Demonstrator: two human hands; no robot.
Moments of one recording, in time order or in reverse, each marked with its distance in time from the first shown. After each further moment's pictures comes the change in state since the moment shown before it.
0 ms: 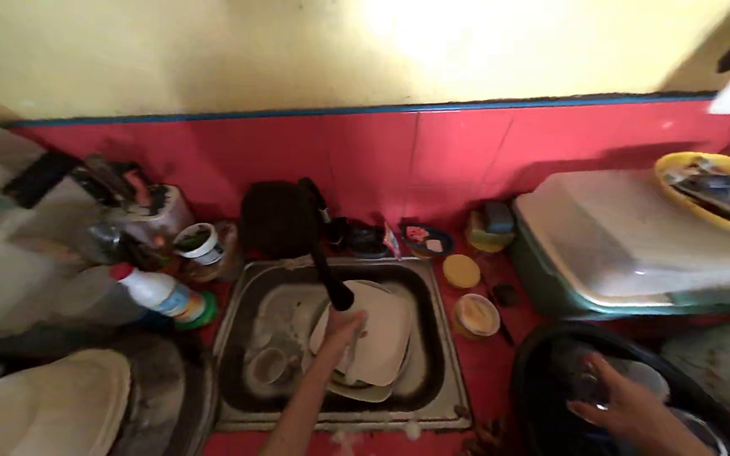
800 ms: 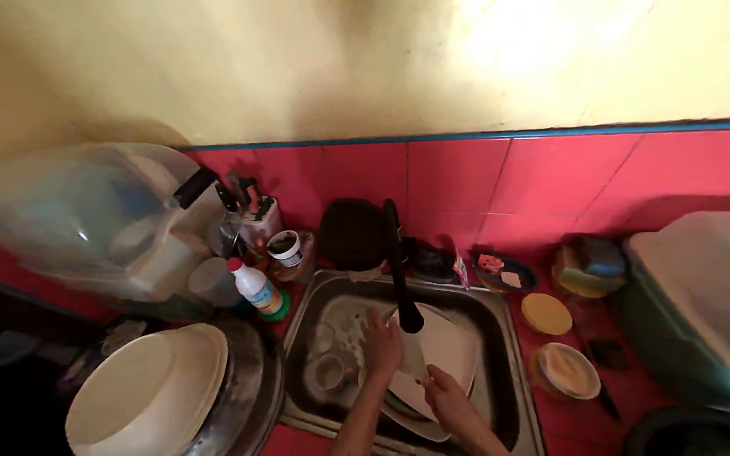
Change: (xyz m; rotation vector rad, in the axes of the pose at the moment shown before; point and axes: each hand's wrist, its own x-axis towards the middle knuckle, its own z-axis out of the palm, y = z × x) left_hand 0.006 0.007 -0.024 0.727 0.307 0.144; right_hand 0.064 -0.250 0.214 0.632 -0.546 -0.089
